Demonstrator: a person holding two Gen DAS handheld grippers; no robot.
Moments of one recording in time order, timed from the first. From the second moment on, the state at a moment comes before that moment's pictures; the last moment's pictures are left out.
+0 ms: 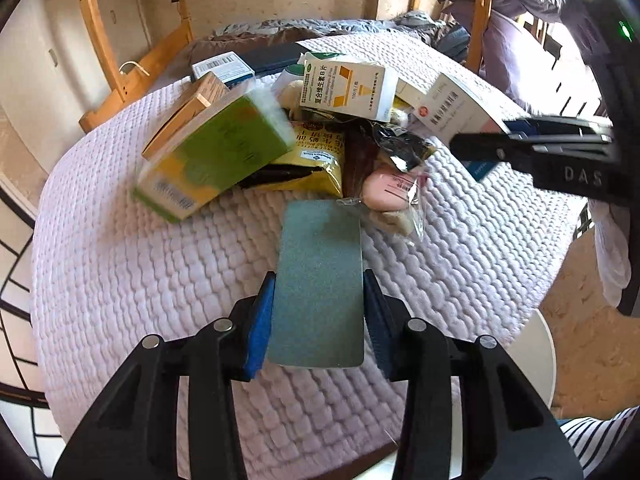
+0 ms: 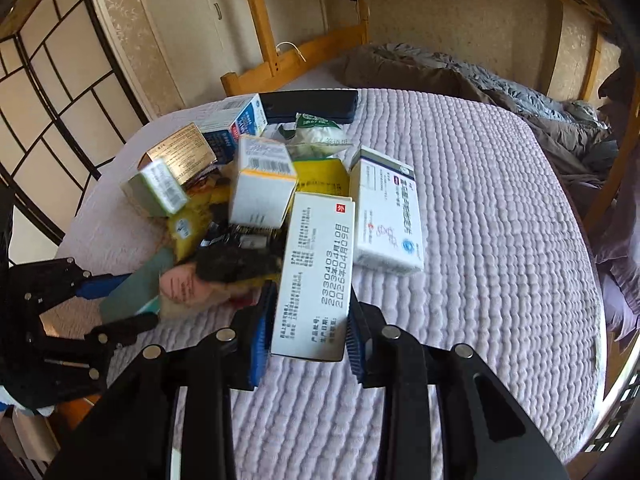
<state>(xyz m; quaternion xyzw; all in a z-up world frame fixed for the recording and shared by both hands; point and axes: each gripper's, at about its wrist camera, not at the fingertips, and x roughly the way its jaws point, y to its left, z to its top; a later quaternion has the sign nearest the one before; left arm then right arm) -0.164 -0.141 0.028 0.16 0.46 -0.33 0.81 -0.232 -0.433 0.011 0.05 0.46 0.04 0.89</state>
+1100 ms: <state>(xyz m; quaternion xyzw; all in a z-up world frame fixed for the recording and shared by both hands) -0.215 -0.123 0.036 0.10 0.48 -0.30 0.82 -0.339 -0.407 0.002 0.03 0.48 0.07 0.88</state>
